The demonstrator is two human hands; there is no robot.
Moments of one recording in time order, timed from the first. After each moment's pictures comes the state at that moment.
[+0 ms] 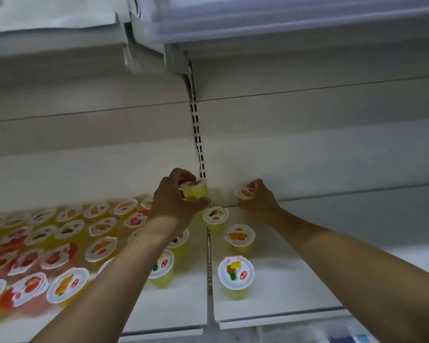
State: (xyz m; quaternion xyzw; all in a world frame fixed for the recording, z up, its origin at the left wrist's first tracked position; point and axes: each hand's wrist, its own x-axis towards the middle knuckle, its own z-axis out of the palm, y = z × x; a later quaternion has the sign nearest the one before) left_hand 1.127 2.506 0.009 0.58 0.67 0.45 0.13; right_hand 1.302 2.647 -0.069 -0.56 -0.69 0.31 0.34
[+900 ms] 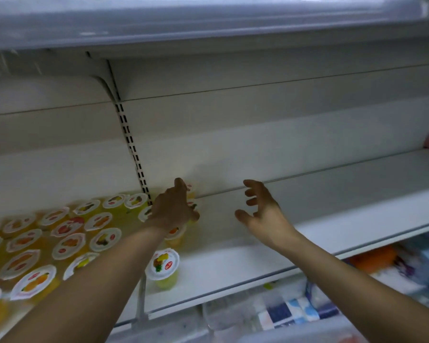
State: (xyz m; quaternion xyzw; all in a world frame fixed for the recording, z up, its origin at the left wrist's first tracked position) left_hand 1.232 2.566 -0.024 0.69 0.71 0.15 0.08; right_hand 1.441 2.540 -0.058 -0.52 -0.69 0.25 0.43
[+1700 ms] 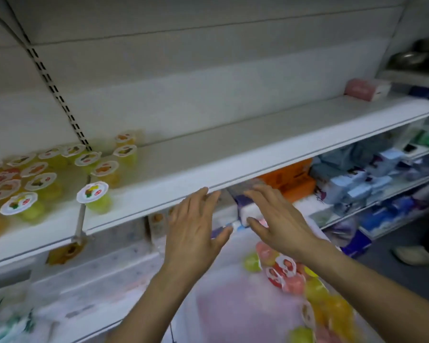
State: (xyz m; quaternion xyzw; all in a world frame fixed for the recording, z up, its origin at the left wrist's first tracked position) left_hand 1.390 2.366 -0.104 0.80 0.54 0.26 -0.02; right_hand 1.598 2.379 -0.117 -0.55 -0.80 0.01 0.22
